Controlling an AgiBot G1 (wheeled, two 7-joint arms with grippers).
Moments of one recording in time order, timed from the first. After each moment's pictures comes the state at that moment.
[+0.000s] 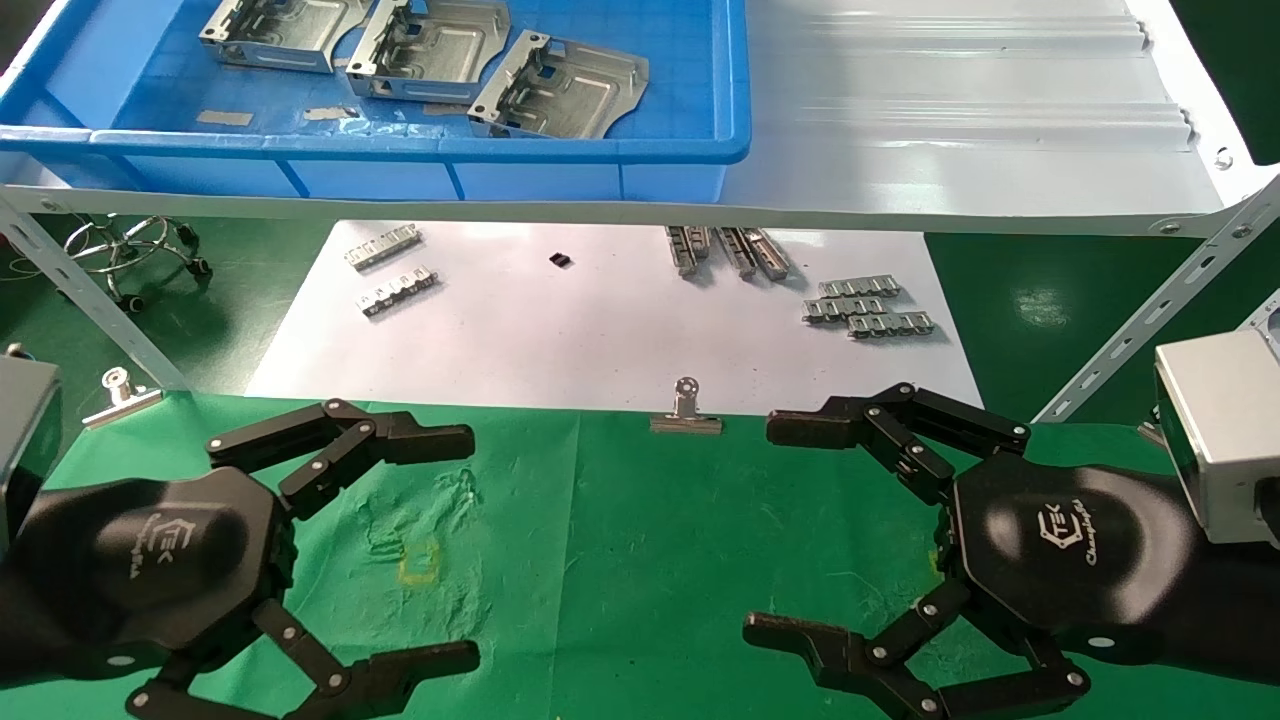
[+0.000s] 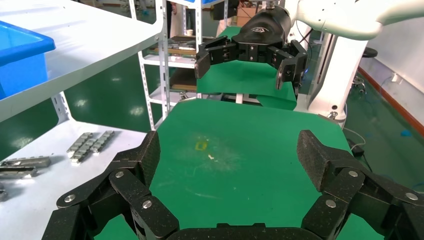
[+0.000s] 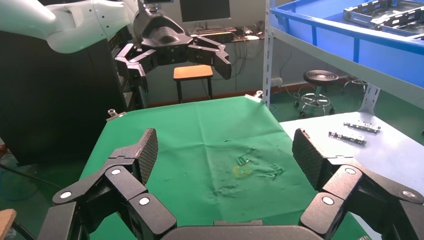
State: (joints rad) left arm -1.08 0.61 0.28 -1.28 0.73 1.49 -0.19; right arm 1.10 -0.56 -0.42 1.25 -0.63 -1.43 0.11
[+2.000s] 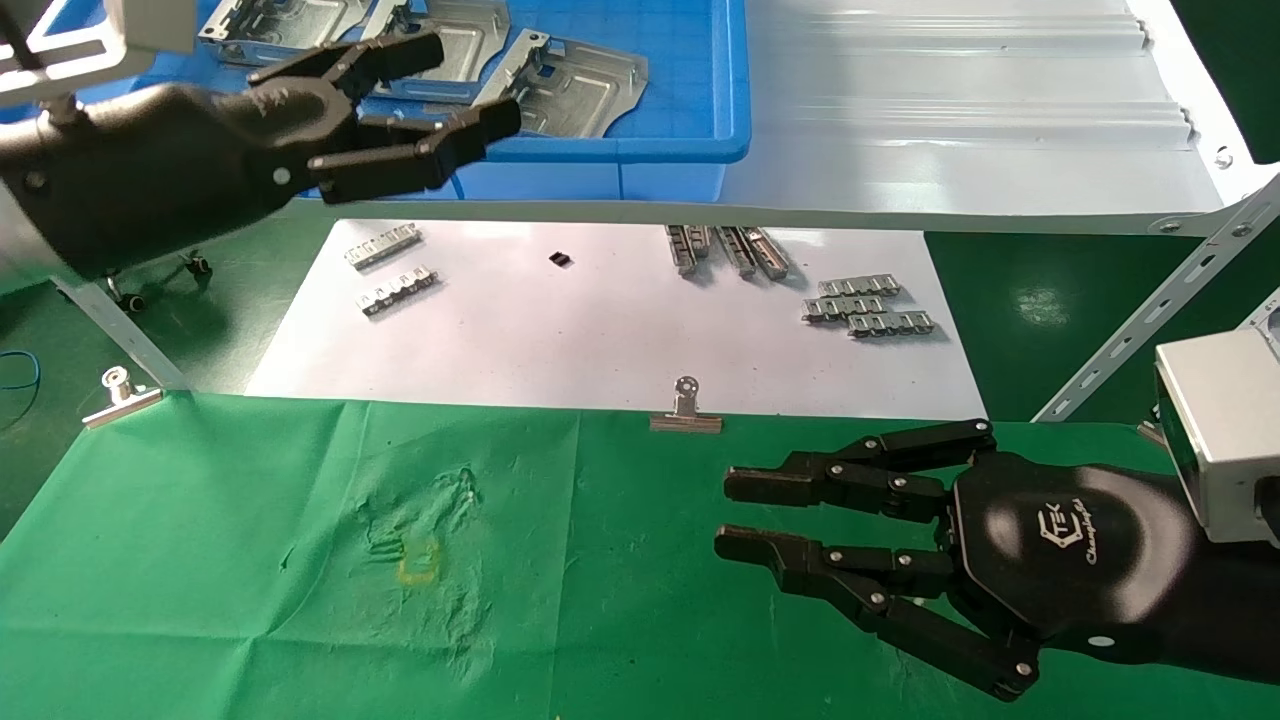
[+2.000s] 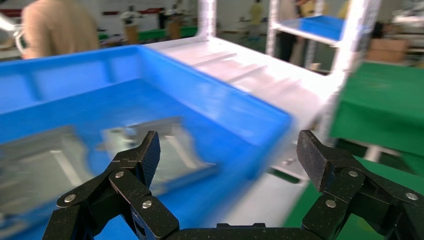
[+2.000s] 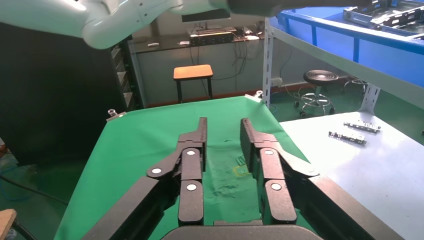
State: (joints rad) left arm -1.50 0.88 0.39 -0.94 1.02 1.10 -0.28; right arm 1.10 -0.56 -0.42 1.25 -0.63 -1.43 0.11
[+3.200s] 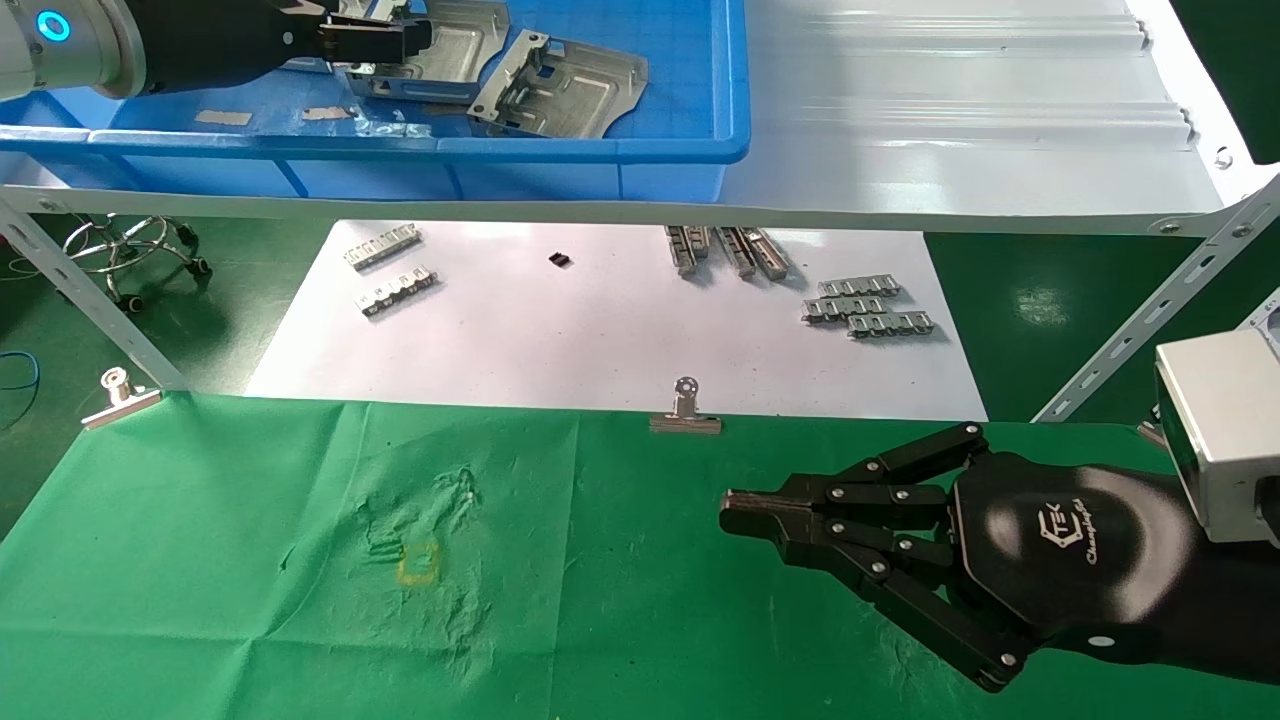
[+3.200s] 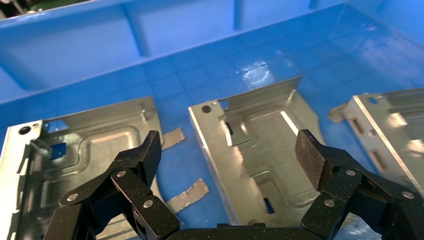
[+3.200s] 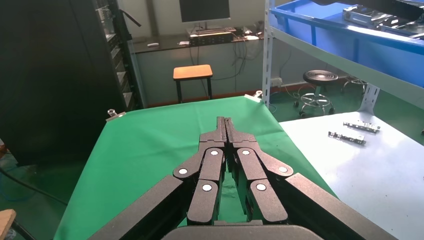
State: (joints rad) left arm -2.05 1.18 0.60 -0.12 1.41 0.85 -0.26; right arm 1.10 -0.56 -0.42 1.25 -0.63 -1.43 0.11
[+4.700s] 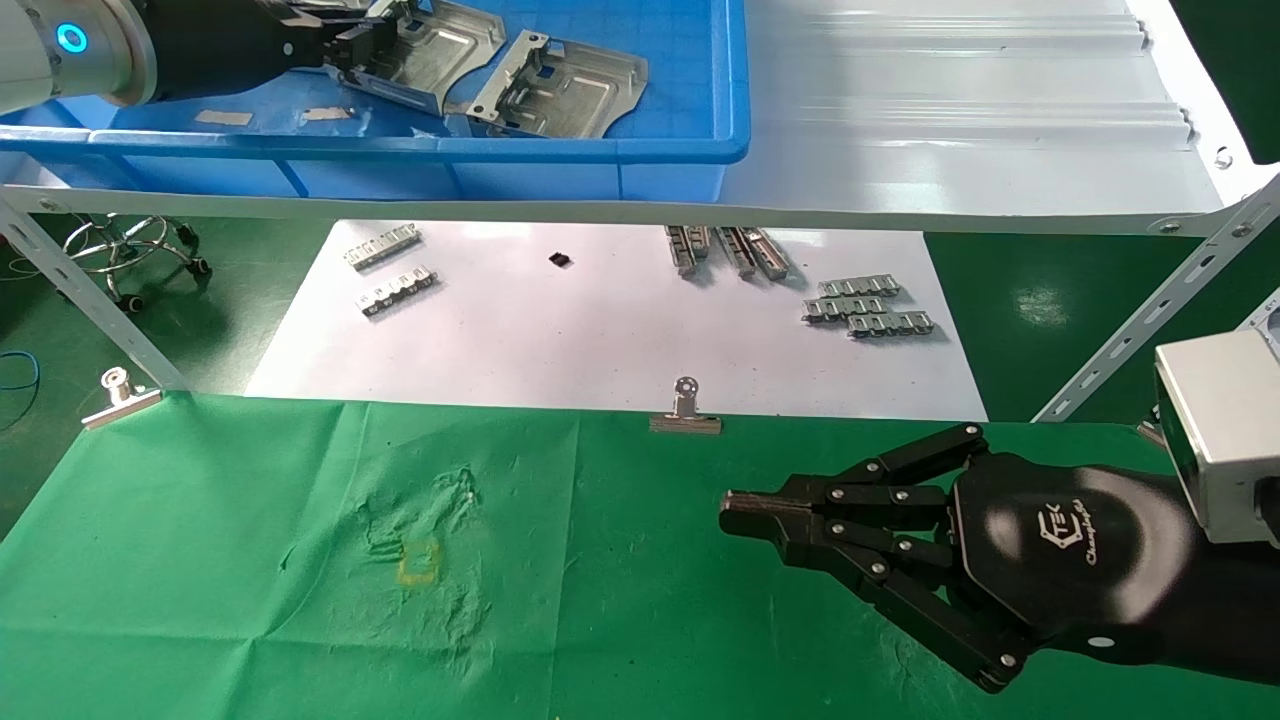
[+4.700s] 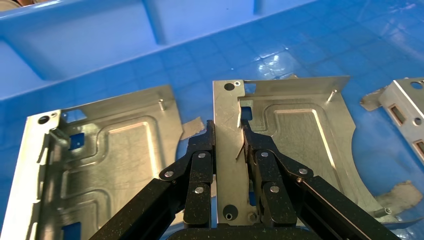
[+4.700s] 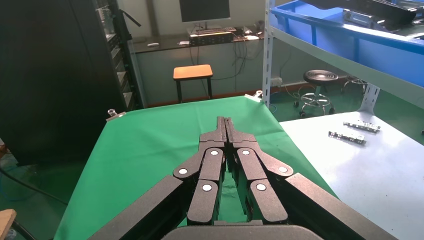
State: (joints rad) left arm -2.08 1.22 0.60 -0.02 1.41 0.78 -0.19; right arm 1.10 -0.56 -0.42 1.25 -0.63 -1.43 0.11
